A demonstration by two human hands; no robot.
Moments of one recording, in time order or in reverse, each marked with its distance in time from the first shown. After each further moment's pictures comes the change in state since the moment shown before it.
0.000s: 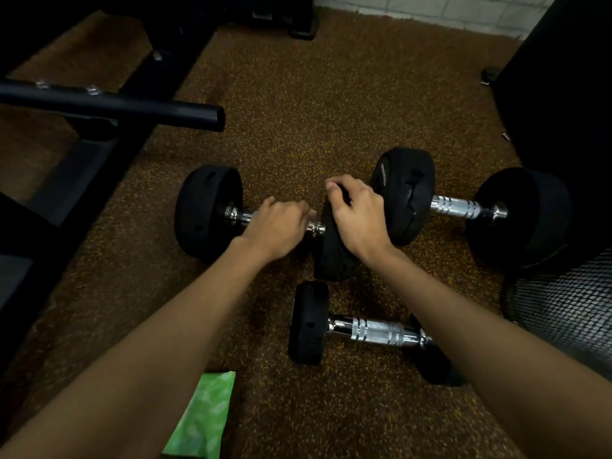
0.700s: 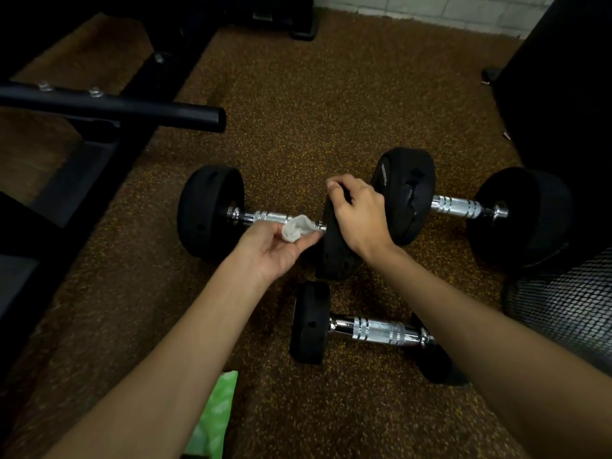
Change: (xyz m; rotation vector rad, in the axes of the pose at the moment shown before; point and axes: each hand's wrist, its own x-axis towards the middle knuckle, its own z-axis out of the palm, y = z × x) left_hand -0.036 0.036 -0.035 -2.267 0.098 -0.989; right_hand 0.005 0.004 0.002 -0.005 -0.003 0.010
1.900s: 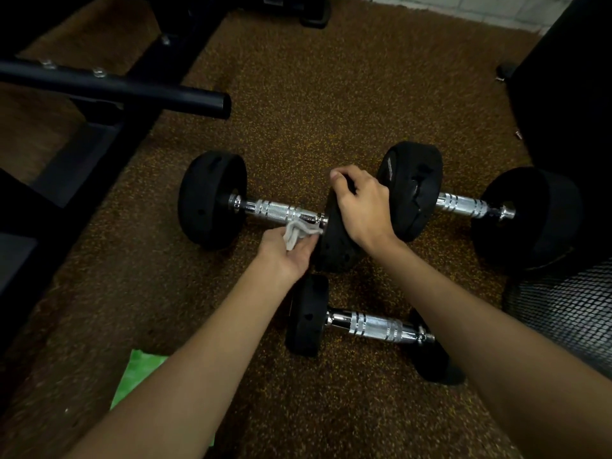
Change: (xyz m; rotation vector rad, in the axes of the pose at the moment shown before) left_hand 0.048 -0.033 -0.021 -0.180 0.063 0.052; right_hand 0.003 0.000 -0.001 0.024 0.001 0.010
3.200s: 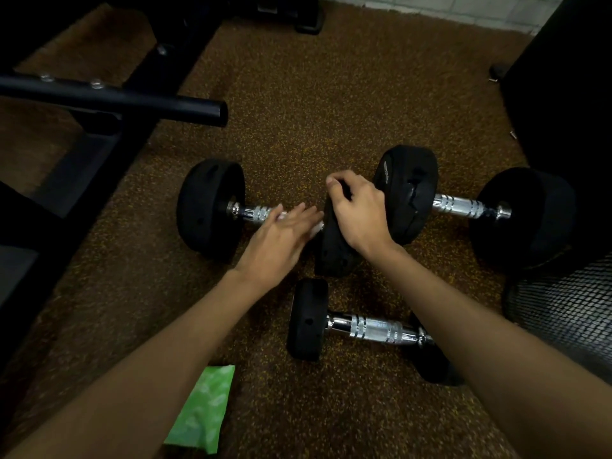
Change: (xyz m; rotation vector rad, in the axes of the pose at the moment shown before) left_hand 0.003 0.029 -0.022 2.108 -0.466 1.330; right_hand -0.001 0.001 0.002 -0.024 -0.003 -0.011
